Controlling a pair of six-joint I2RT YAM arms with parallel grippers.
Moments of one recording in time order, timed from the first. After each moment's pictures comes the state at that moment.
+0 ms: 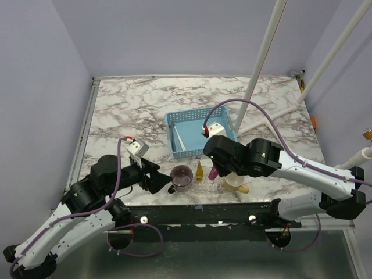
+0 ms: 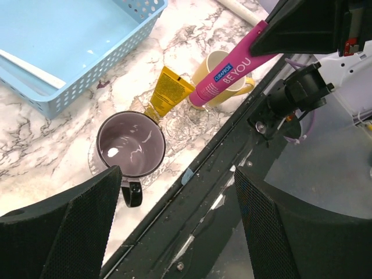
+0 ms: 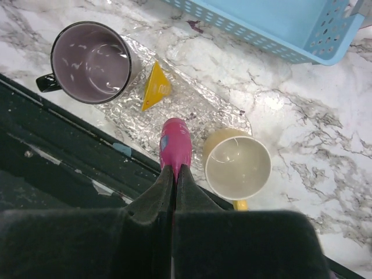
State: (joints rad) left arm -0.84 0.42 0.75 -0.64 0.19 -0.41; right arm 1.24 1.28 1.43 -1.16 0.41 0.52
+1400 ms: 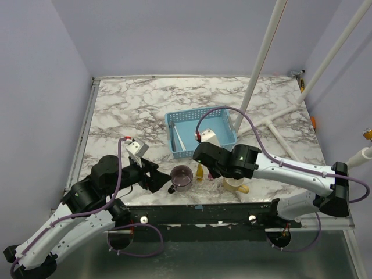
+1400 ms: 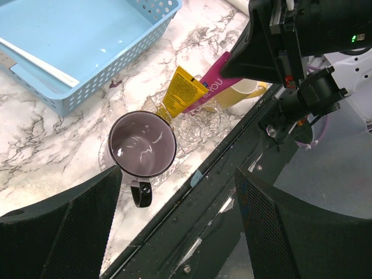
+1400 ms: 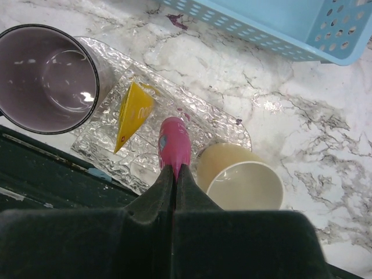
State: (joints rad) left arm -0.84 0.41 0.73 -0.64 0.14 -0.40; right arm 1.21 1.36 1.26 -1.00 0.48 0.53
